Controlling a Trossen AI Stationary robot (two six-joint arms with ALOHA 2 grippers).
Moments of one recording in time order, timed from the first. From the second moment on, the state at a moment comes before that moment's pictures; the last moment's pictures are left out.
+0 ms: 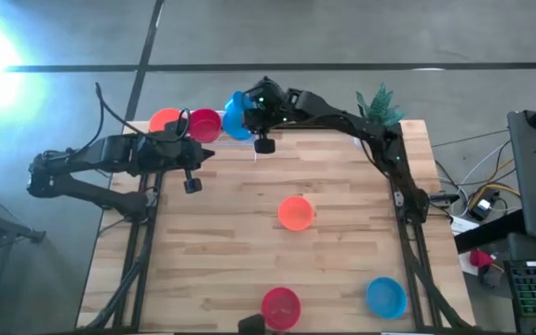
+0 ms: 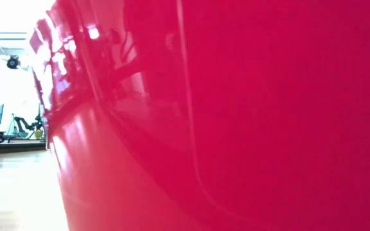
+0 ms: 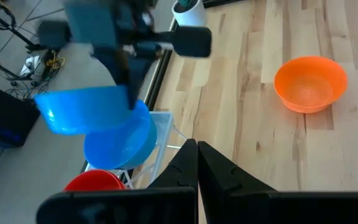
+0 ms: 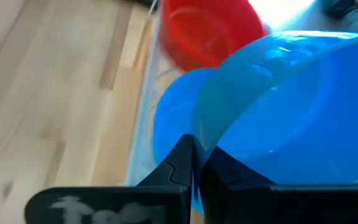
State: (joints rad) left arm 0.06 0.98 1.24 -0.87 -0.39 0.19; right arm -0.39 2.22 2.30 -0.84 -0.08 -0.59
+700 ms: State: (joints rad) left arm 0.06 0.97 1.24 -0.87 -0.39 0.19; right arm -0.37 2.27 2.35 -0.91 0.04 -0.66
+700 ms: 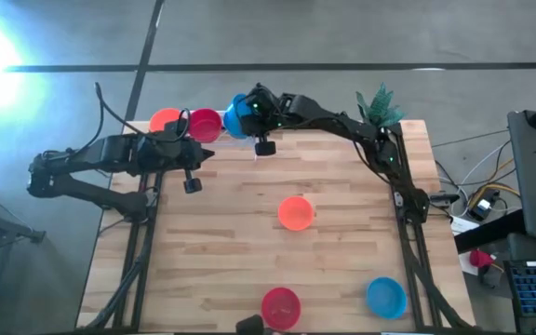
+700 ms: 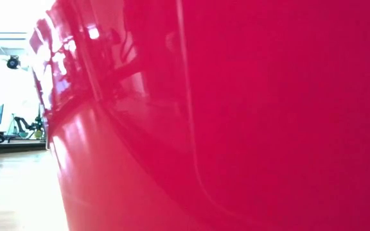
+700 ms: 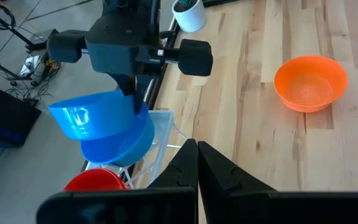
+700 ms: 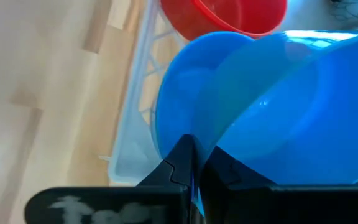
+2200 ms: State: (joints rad) left arm 0.06 0.97 1.24 -0.87 -0.38 0.20; right arm -0.18 2.00 2.35 -1.10 0.23 -0.53
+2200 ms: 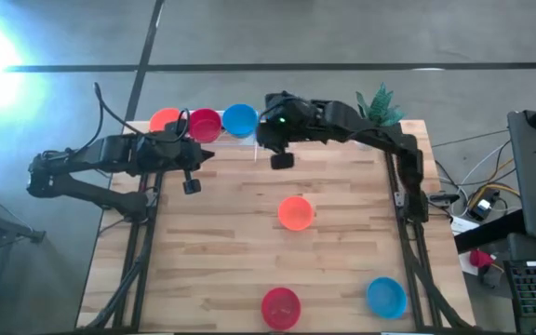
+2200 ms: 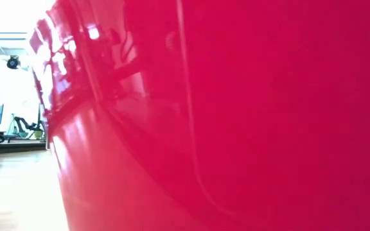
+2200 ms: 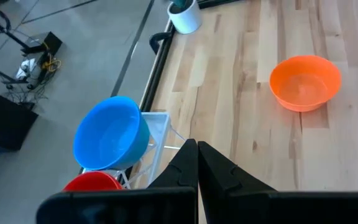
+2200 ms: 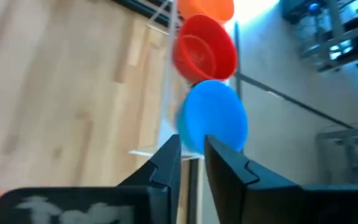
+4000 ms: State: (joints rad) left arm -0.07 1.41 1.24 -0.51 -0.30 0.30; right arm 0.19 1.76 2.35 -1.51 0.24 -0.16
